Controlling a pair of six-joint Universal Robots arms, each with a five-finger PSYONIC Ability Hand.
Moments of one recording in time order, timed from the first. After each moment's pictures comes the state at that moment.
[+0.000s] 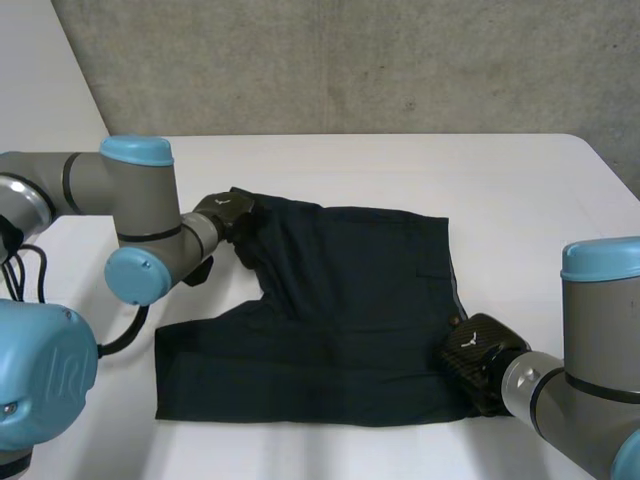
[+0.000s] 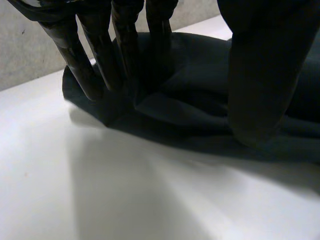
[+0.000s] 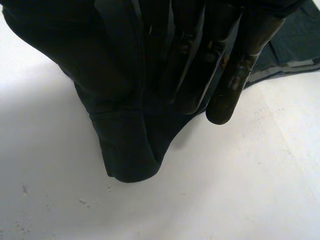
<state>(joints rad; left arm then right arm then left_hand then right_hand) 4.32 -2.60 -0.64 2.83 -1.46 3.25 1.98 -1.22 1.77 0.20 1.47 2.37 0.48 0.47 0.48 0.46 0.28 0.97 1.17 1.18 1.19 0.99</state>
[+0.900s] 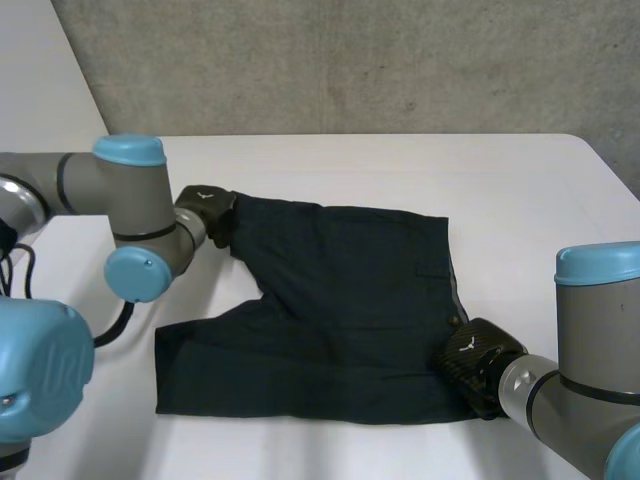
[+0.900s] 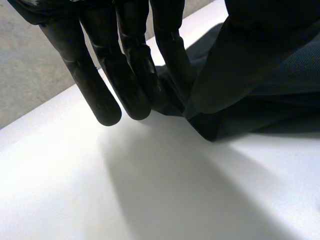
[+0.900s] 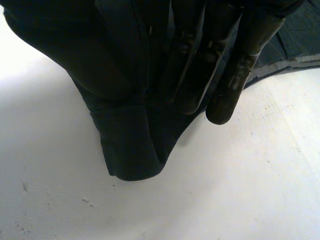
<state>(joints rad) 4.34 -2.59 -0.66 2.88 -1.57 3.42 1.98 -1.19 1.77 0.19 1.48 2.37 1.11 1.19 1.19 1.19 0.97 0.97 1.18 1.18 1.19 1.01</state>
